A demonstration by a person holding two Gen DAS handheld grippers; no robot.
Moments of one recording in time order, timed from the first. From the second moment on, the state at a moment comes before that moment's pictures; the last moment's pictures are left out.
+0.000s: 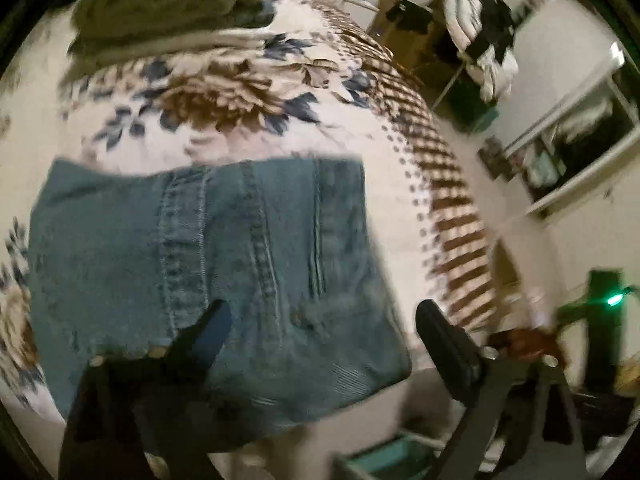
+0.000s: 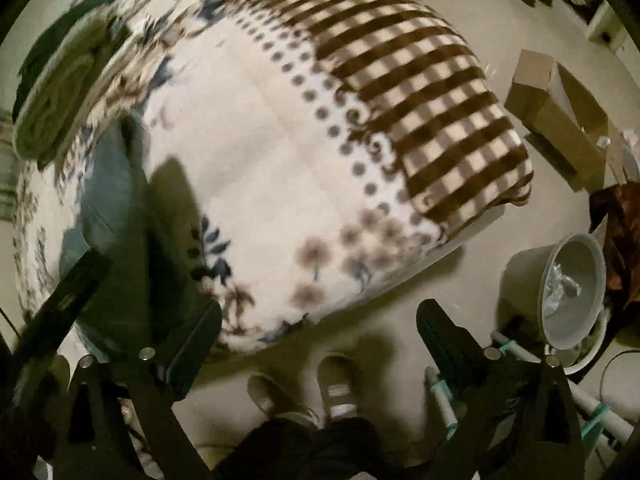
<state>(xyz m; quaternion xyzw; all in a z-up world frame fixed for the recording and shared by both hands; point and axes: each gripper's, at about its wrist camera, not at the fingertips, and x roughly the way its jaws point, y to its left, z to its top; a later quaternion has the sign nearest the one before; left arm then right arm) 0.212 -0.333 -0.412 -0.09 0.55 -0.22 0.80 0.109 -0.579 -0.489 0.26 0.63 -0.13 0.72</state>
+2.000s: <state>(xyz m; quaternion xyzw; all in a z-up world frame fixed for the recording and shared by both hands) 0.237 -0.143 -0.509 -0.22 0.63 -0.08 0.74 0.134 -0.506 -0.600 0.53 0.51 0.10 0.66</state>
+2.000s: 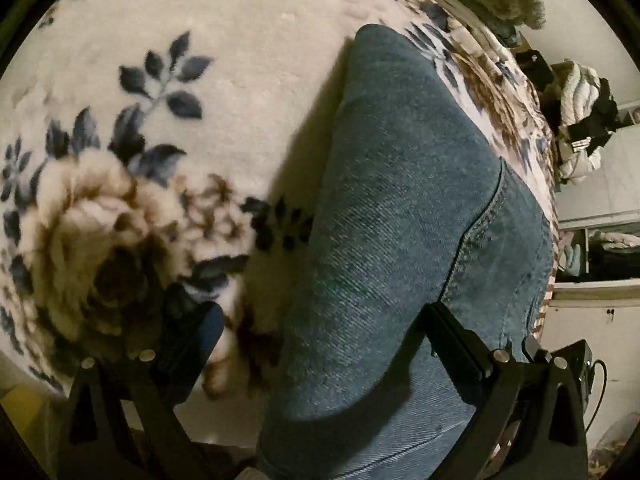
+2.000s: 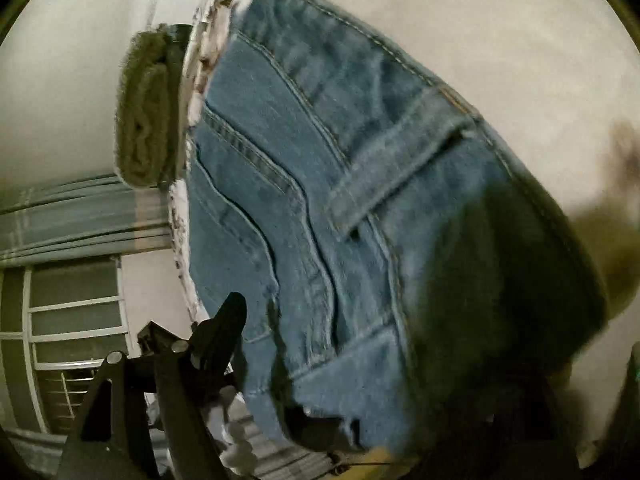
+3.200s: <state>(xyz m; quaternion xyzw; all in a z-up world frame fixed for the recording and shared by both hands) 0.222 -0.142 -0.463 -0.24 0.54 -0.18 0.79 0.137 -0.481 -0.576 0.52 0.49 0.12 0.69</state>
